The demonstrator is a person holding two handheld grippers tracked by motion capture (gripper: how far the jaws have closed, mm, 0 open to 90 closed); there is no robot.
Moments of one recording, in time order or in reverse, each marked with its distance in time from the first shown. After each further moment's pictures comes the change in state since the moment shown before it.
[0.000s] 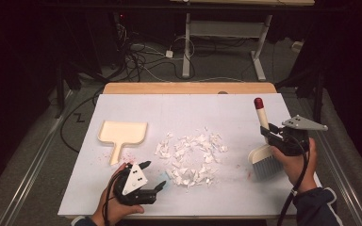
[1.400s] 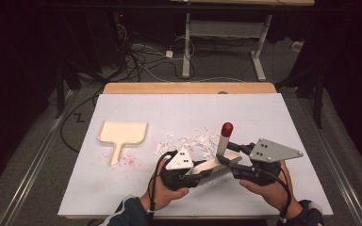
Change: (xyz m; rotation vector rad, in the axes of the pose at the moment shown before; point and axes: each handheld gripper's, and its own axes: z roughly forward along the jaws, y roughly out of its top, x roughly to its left) left arm -0.026 0.078 0.065 -0.072 -0.349 -0.030; right arm 0.116 0.017 -0.042 -0.172 0.421 -0.271
